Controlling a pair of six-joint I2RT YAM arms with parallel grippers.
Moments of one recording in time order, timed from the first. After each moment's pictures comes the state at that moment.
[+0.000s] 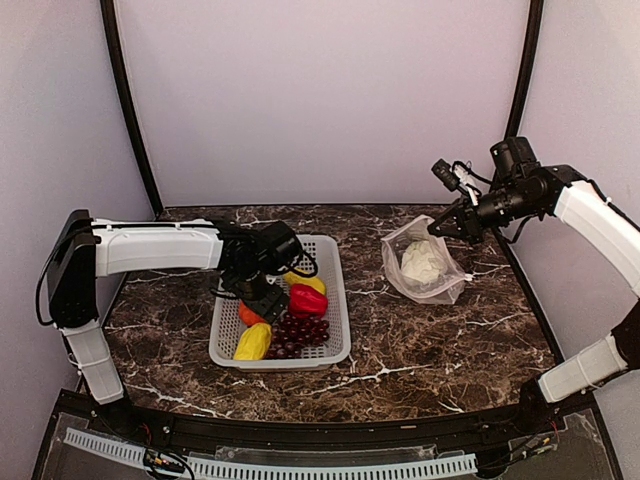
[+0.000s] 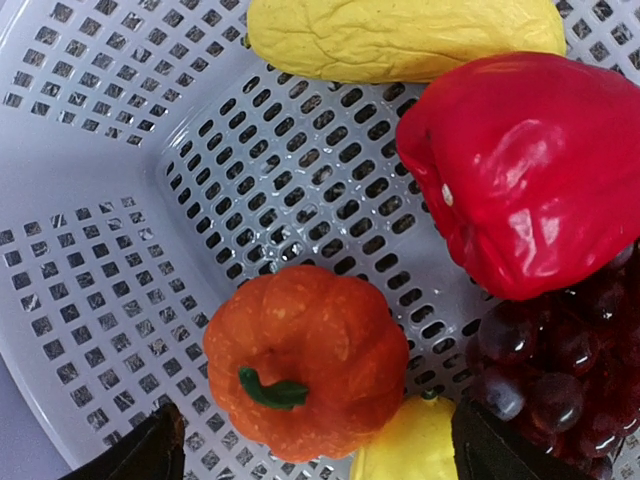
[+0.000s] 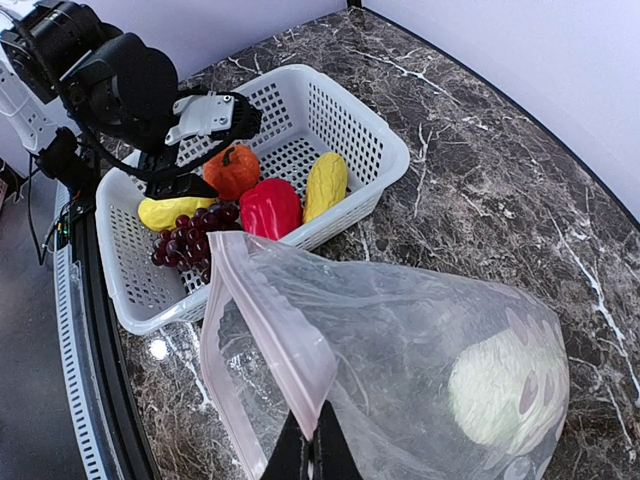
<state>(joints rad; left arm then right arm) -0.87 1.81 1.37 -0.92 -0.35 -0.26 0.29 1.34 1.35 -0.89 -0.74 -0.46</state>
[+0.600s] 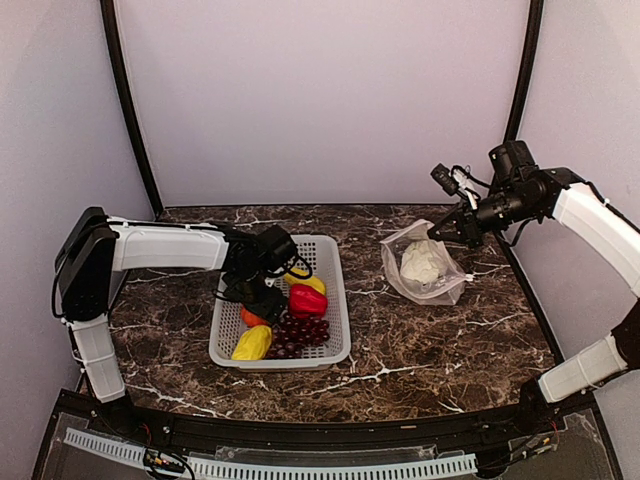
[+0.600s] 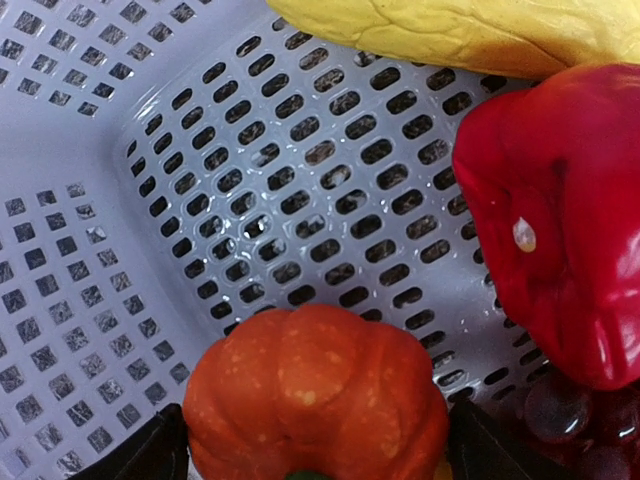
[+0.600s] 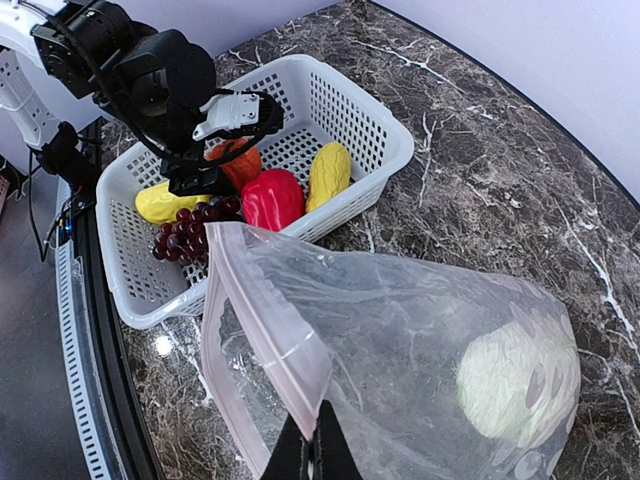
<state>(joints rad) -0.81 1.87 1.34 -0.85 -0.25 -0.31 0.29 1.34 1.33 -0.89 -0.74 -0.46</state>
